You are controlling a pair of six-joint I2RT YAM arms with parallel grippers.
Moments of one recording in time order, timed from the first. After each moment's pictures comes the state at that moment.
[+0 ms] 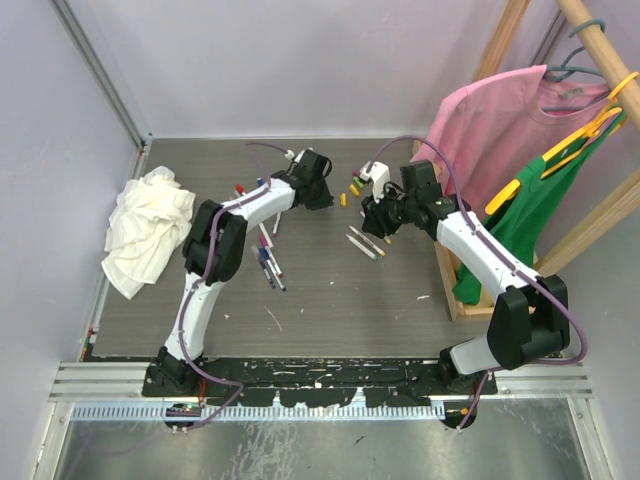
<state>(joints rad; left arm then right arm) -0.58 2.31 1.85 -0.37 -0.06 -0.82 0.32 1.43 1.13 -0.48 -0.48 -0.36</state>
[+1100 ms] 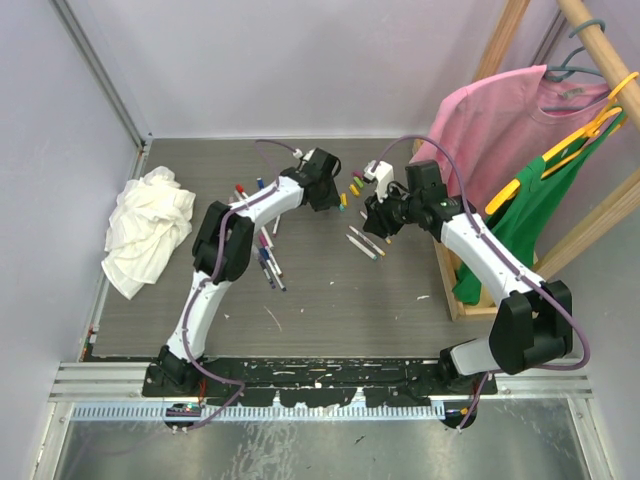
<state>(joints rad) -0.61 2.40 2.03 -0.51 -0.10 -0.82 0.30 1.40 1.12 -0.48 -0.52 -0.36</state>
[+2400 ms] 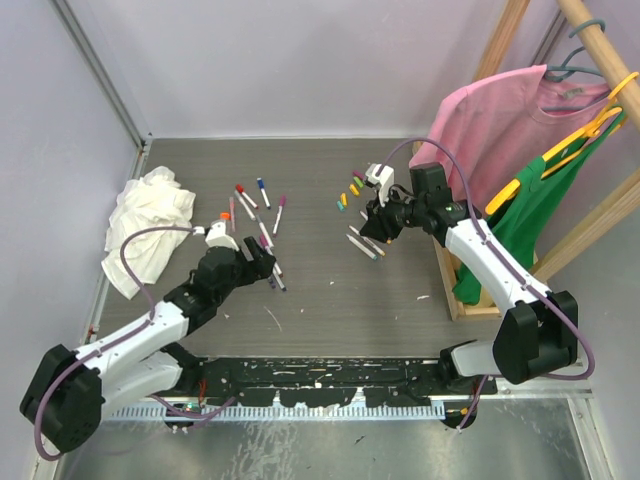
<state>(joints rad) -0.59 0.94 0.38 0.13 -0.21 -0.72 0.29 1.35 1.09 -0.48 -0.66 -0.38</state>
